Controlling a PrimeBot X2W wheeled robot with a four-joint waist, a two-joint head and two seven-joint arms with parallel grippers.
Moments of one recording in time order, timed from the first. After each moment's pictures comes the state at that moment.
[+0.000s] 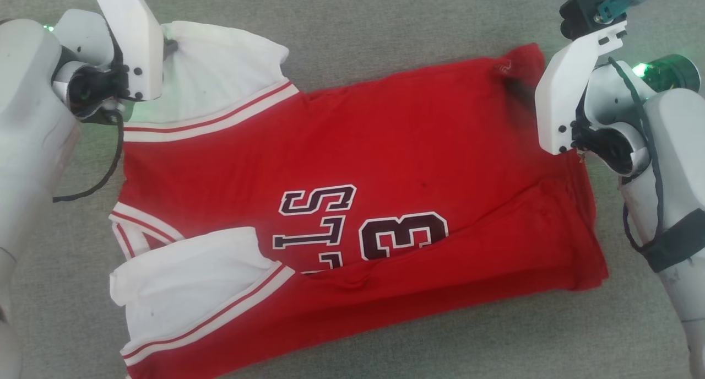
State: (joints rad) left arm -1.33 0.52 -1.00 0.93 -1.14 -0.13 0.56; right arm -0.88 -0.31 0.35 0.50 0.50 0.13 0.68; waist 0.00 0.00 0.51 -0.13
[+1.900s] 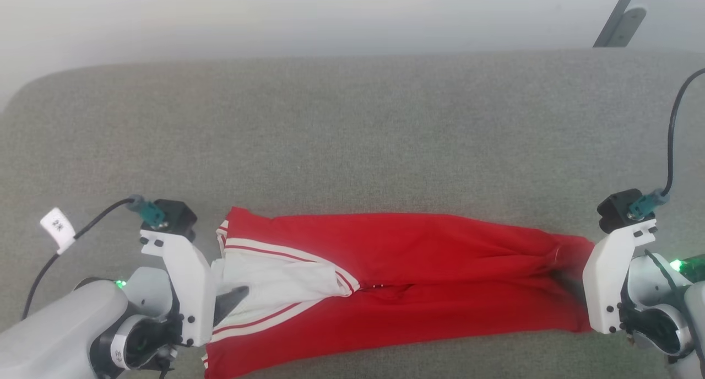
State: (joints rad) left arm -0.65 0.87 -1.04 0.01 -1.35 0.30 0.50; right arm -0.25 -0.43 0.17 0.13 0.55 0.13 0.83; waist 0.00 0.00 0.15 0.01
